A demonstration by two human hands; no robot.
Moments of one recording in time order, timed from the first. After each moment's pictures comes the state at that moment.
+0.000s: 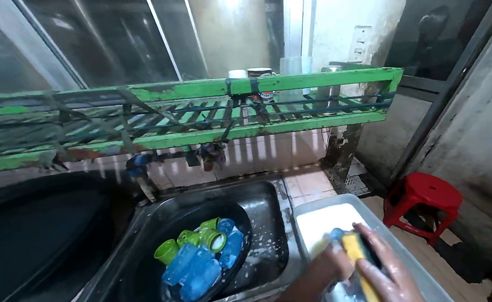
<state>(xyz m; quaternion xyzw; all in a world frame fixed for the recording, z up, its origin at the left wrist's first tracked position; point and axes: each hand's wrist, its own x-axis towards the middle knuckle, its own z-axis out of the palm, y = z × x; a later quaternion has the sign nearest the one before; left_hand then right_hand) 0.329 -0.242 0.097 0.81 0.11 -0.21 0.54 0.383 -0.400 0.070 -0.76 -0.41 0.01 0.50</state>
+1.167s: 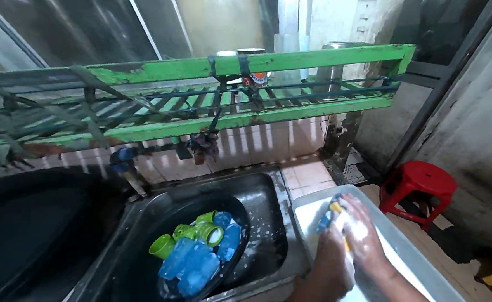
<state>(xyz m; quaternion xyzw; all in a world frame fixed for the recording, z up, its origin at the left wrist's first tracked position) 0.321 -0.258 0.094 0.71 0.19 0.12 0.67 0.408 -0.329 0.051 -0.81 -0.36 -0.16 0.43</state>
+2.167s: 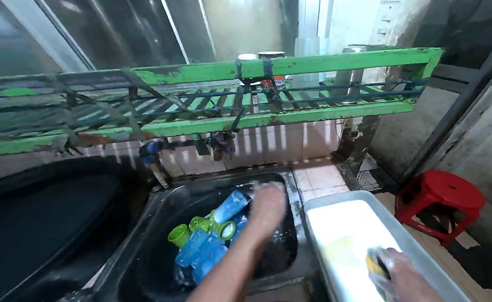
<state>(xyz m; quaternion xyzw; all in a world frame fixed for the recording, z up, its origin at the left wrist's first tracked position) 0.324 -0.084 0.106 0.96 0.27 -0.02 0.08 0.416 -0.409 0.039 -0.91 -0.33 0.22 0.14</state>
